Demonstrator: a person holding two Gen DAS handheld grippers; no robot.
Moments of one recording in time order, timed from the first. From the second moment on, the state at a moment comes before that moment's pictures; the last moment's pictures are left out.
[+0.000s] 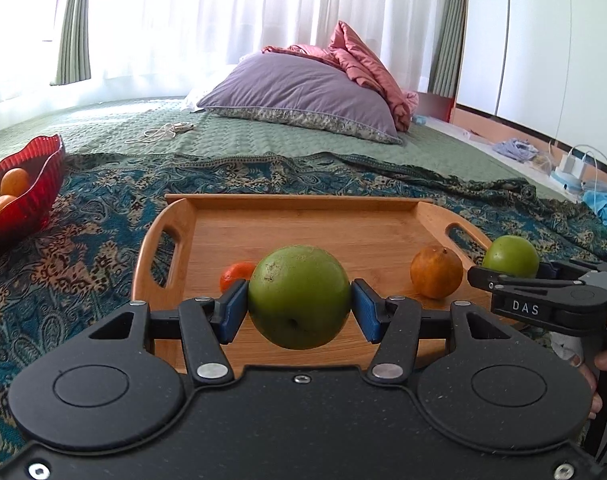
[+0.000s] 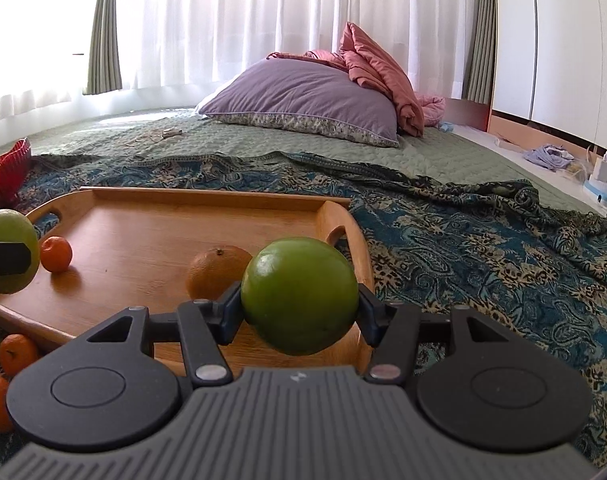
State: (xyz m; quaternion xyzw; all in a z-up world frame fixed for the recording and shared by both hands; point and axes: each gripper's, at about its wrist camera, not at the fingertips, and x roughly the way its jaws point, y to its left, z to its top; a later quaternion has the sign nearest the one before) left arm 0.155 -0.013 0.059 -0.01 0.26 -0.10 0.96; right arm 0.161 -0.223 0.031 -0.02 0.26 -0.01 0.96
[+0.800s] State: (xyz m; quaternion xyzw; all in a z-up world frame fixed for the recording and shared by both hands) left arm 0.219 -0.032 0.039 -0.01 0.30 -0.08 0.95; right arm 0.221 -0.217 0.027 0.02 0.31 0.02 0.95
